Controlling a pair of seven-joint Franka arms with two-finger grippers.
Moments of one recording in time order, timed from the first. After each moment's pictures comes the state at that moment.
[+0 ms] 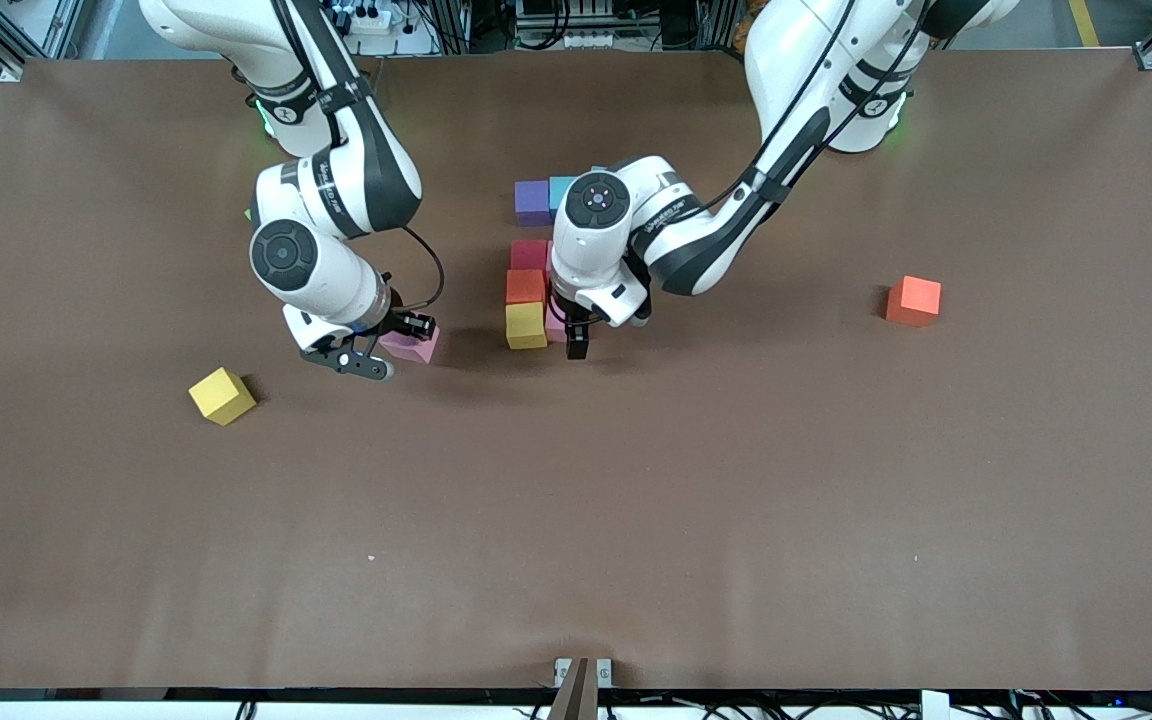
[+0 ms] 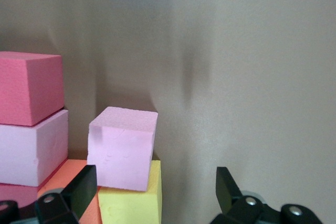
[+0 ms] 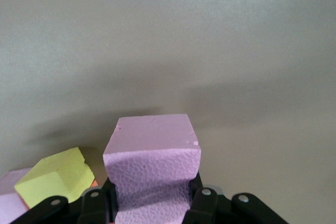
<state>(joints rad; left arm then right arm) -0.53 0.65 -0.39 -1.65 0.22 2.35 -2.59 0.92 0.28 -0.50 -2.05 0.34 2.14 0.51</state>
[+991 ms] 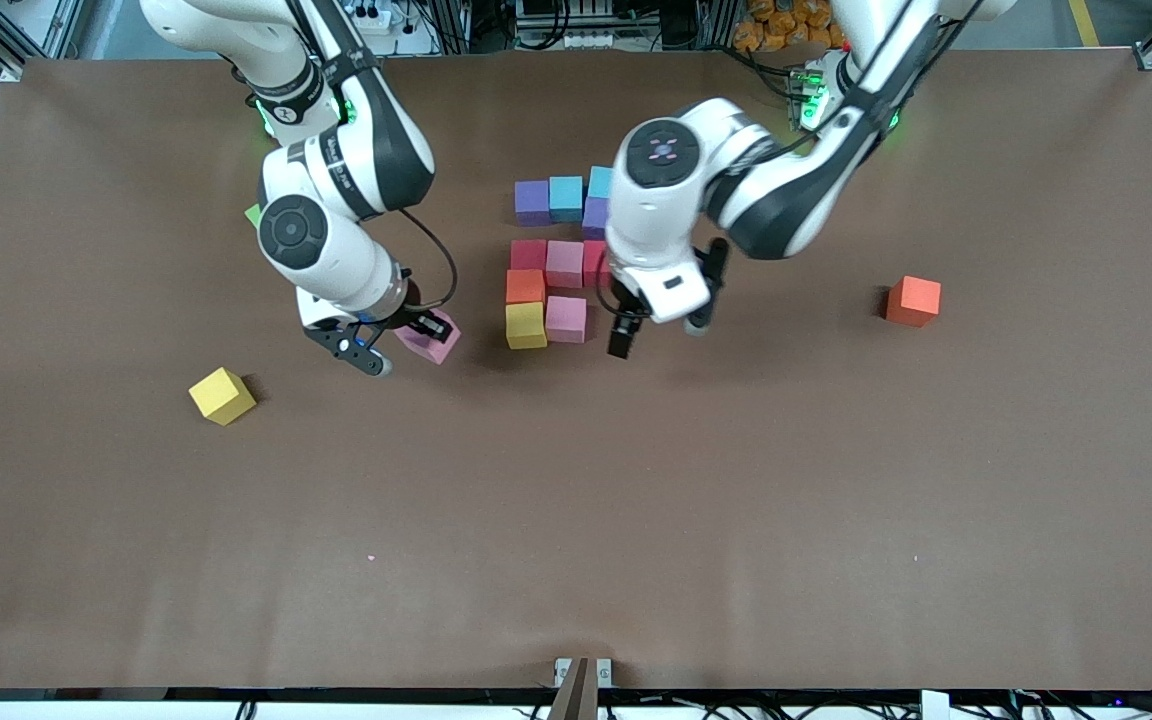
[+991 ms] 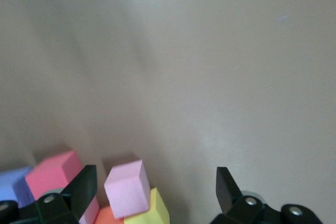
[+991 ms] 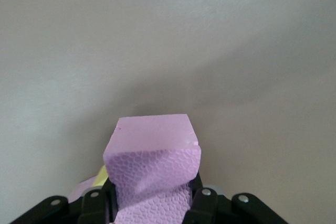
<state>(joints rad) -0.34 0.40 -0.42 -1.65 0.21 2.09 -1.99 0.96 0.28 -0.49 -1.96 0.38 2.14 0.87</state>
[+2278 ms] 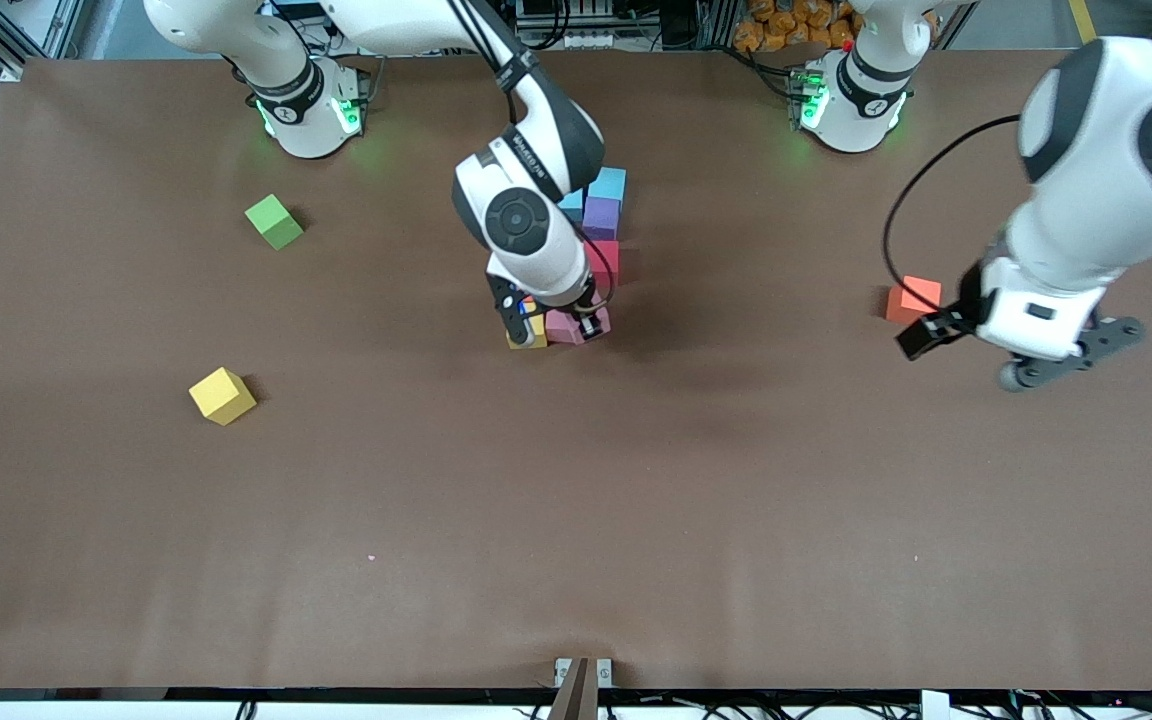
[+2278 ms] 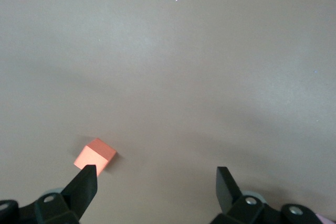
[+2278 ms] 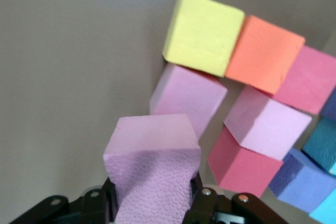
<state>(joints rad) 0.21 0.15 -0.42 -1.65 0.12 1.77 -0.57 1.07 0.62 -0.32 -1.57 0.52 2.15 1.77</state>
